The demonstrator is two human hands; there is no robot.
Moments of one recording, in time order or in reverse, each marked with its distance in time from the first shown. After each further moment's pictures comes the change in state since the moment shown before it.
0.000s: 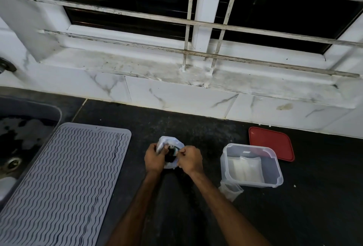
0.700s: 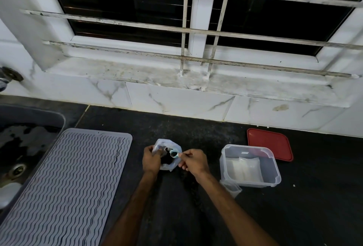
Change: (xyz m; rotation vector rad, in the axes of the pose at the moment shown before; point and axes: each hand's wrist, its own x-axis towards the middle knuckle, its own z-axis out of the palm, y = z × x) left_hand 0.006 0.000 -0.009 -0.123 -0.001 -0.119; right_hand -0.011 0.004 -0.022 0.397 -0.071 0.146
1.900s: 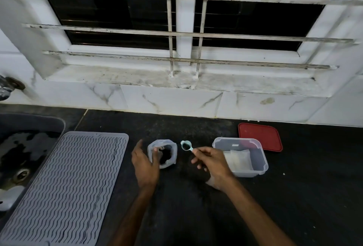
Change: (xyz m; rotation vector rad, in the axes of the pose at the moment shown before) left_hand -0.089 0.016 -0.016 0.291 0.175 0.471; right_hand -0.078 -0.005 -0.089 0.274 -0.065 -0.062
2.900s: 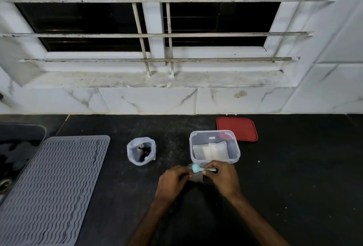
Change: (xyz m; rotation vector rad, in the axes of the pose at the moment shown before) left_hand -0.097 0.017 0.077 0.311 -0.657 0.466; right_hand -0.043 0.072 -0.107 -0.585 0.200 -0.262
